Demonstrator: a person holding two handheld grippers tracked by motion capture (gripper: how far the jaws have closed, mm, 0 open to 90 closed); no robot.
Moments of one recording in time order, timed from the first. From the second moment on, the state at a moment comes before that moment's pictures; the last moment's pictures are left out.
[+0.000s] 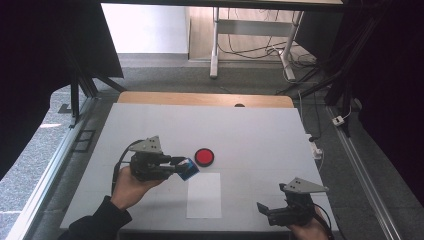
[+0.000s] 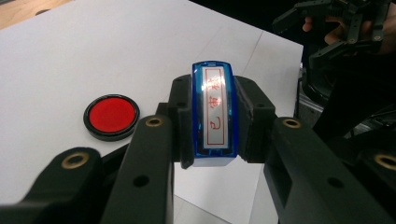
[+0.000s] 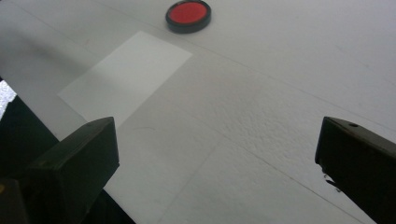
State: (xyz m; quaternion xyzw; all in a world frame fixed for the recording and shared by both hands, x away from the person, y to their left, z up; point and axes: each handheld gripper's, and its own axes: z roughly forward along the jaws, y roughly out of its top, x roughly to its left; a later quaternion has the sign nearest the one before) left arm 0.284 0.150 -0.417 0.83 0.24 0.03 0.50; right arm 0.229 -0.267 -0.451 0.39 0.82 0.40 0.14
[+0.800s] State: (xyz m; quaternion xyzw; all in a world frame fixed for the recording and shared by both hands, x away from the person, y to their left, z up) left arm 0.285 0.141 -0.428 0.84 0.23 0.02 0.49; right arm 0.239 -0.218 -0.450 0.28 0.84 0.45 0.08
